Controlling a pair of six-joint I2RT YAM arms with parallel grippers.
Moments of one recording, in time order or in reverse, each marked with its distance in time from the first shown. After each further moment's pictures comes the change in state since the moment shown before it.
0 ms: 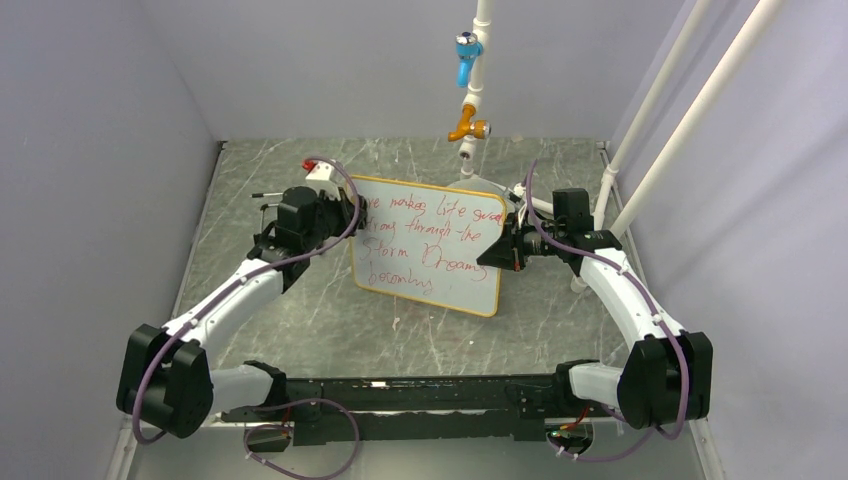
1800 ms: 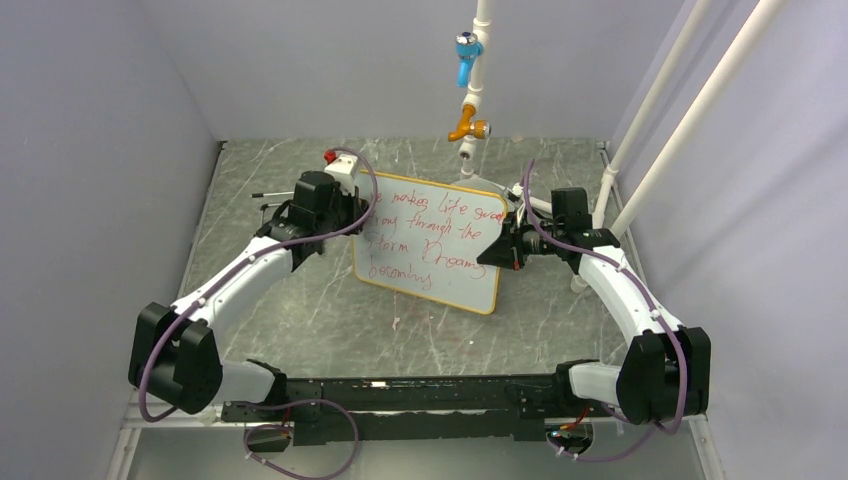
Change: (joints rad) left arm -0.042 0.108 0.167 -0.267 -0.087 0.151; right arm 0.000 0.020 0.005 0.001 0.017 -0.004
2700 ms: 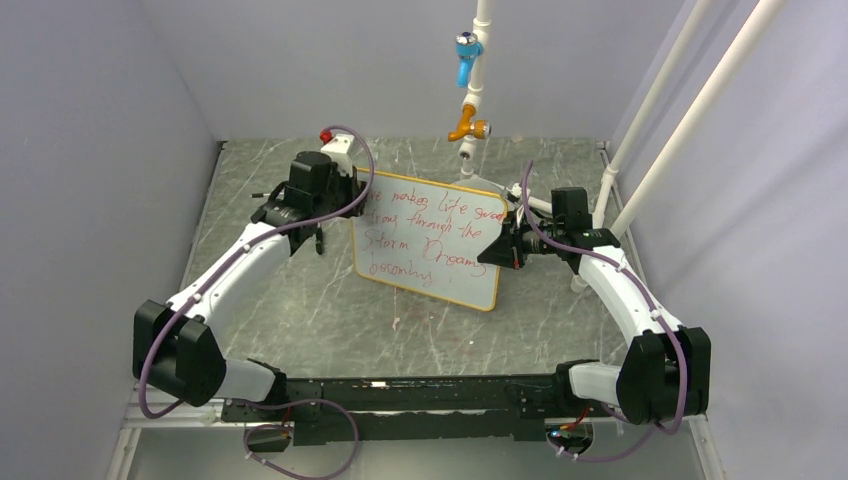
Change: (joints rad) left arm 0.011 0.037 0.156 -0.105 0.019 -0.019; right arm 0.000 0.000 0.002 0.011 0.012 -0.037
